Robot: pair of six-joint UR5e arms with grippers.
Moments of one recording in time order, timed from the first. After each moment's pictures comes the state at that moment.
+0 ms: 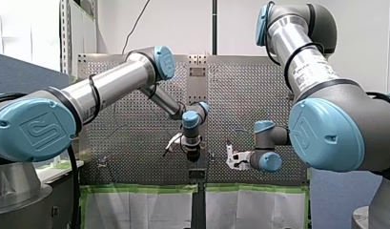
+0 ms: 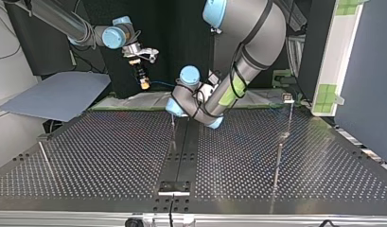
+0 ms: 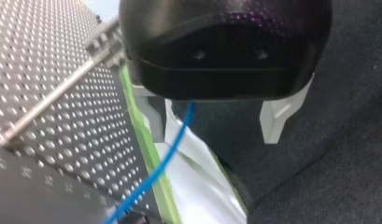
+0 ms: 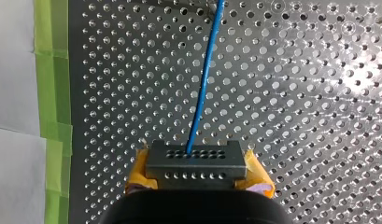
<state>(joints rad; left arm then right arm) -0.53 -2.65 -0.95 -3.68 -1.79 -1.65 1.94 -0.79 1.94 -0.99 1.31 1.50</state>
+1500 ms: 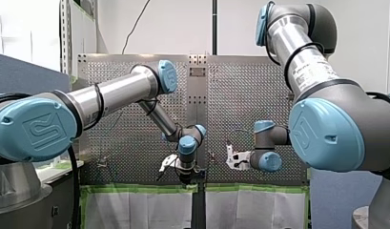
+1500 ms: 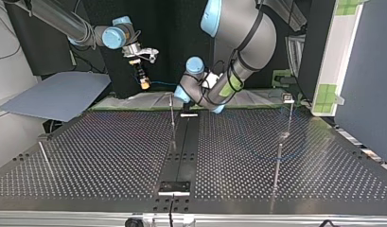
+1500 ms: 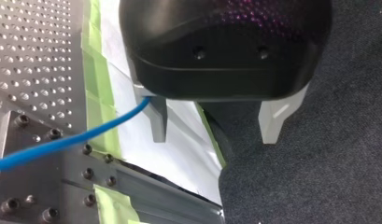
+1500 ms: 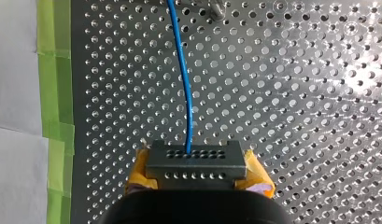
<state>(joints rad) -0.52 -2.75 -1.05 -3.49 -1.89 -1.72 1.94 -0.79 1.94 -0.98 1.31 1.50</state>
